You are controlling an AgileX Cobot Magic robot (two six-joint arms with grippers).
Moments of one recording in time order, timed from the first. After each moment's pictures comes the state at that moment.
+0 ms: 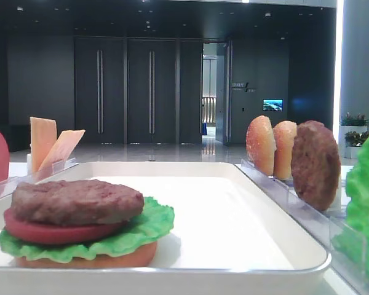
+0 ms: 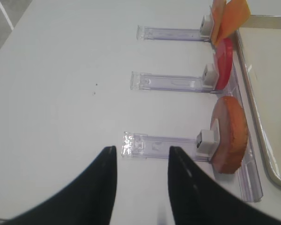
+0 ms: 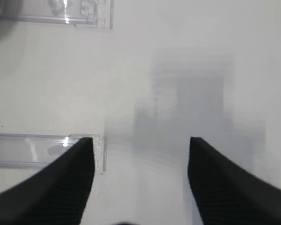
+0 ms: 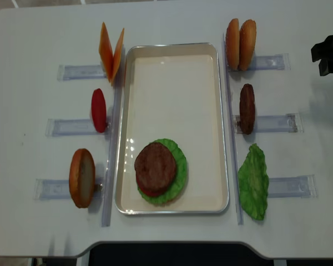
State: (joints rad) left arm 0.05 -0.02 -0.48 0.08 1.11 -0.06; right arm -0.04 1.59 -1.14 0.04 0.85 -0.15
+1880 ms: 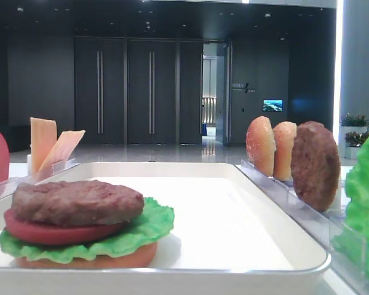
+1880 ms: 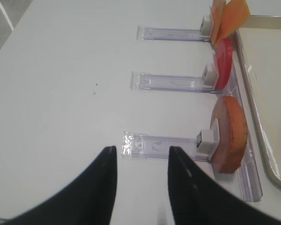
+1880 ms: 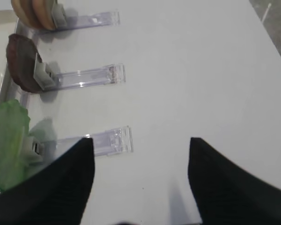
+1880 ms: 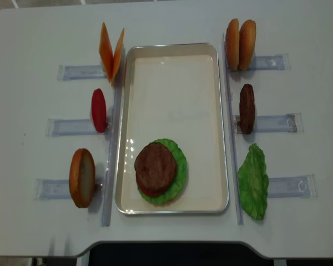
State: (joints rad) left arm 0.05 -0.02 -0.48 0.08 1.11 -0.06; right arm -0.04 0.07 -0.51 0.05 1.15 0.04
